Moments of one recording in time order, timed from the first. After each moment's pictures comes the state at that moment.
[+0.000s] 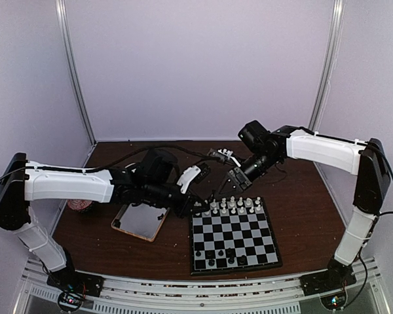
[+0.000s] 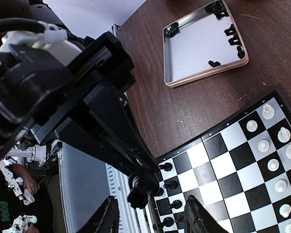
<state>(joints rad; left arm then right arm) -0.99 1.60 1.08 -0.10 0.34 -0.21 0.65 1.78 1.47 -0.84 -0.94 -0.14</state>
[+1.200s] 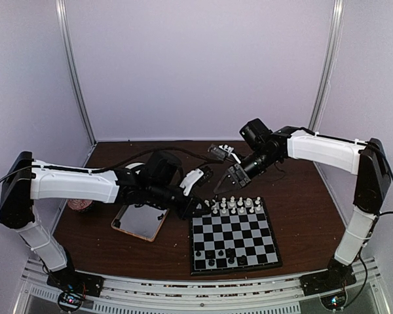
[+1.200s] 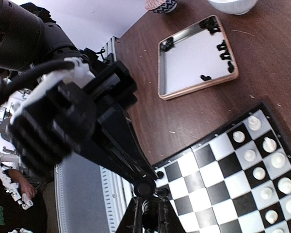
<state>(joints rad) -1.00 1.64 1.09 -0.10 0.36 -0.22 0.63 1.78 1.46 -0.75 -0.97 -0.10</state>
